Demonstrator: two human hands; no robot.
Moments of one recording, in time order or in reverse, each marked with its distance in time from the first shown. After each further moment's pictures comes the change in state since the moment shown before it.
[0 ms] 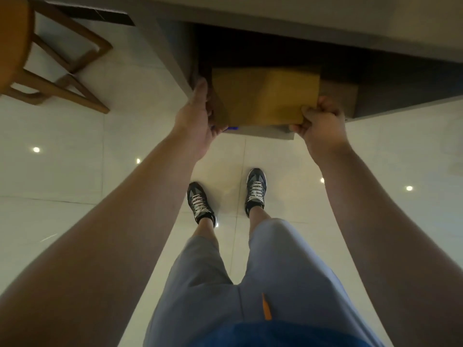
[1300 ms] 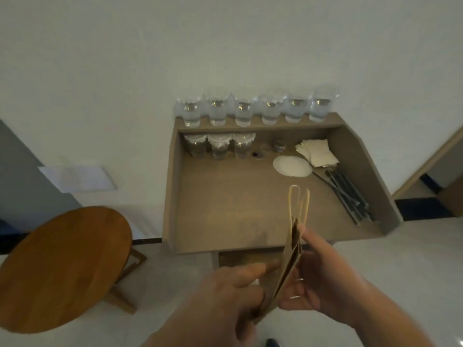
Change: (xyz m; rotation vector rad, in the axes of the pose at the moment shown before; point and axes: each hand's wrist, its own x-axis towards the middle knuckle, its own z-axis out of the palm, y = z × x) left_hand -0.435 0.199 -0.049 1.585 -0.811 1.430; right_hand -0.429 -0.251 0.025 0.090 -0.509 0.147
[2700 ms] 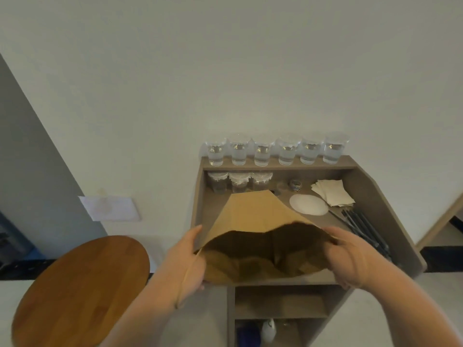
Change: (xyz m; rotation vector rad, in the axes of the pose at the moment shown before) left_hand -0.008 -0.050 -0.076 -0.752 0.555 -0.922; right_hand -0.011 -0.084 0.009 -1.108 0.530 -0.367
